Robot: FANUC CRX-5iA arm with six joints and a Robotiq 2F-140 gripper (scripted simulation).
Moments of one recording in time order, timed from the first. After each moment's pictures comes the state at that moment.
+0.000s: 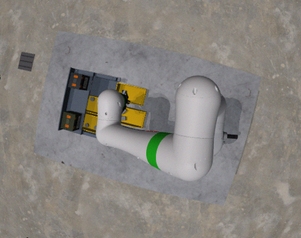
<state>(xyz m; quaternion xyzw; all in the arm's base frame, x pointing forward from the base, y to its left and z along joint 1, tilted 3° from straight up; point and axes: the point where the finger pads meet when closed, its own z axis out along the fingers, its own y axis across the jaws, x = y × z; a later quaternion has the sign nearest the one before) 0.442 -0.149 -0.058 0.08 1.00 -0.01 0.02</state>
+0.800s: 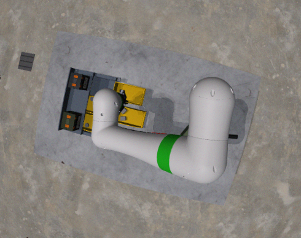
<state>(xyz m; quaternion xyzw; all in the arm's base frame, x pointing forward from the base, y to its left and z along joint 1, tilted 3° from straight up) 0.440 -0.147 -0.002 0.08 1.00 -0.01 0.02</state>
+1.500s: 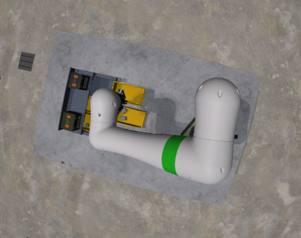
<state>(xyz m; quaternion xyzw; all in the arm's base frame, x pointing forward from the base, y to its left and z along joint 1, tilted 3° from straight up) 0.440 -0.147 0.024 0.08 1.00 -0.01 0.02</state>
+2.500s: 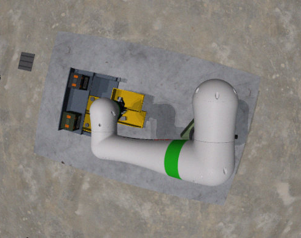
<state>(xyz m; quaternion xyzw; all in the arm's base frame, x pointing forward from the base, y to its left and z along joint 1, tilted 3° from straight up) 0.441 -0.110 0.023 0.08 1.00 -0.01 0.02</state>
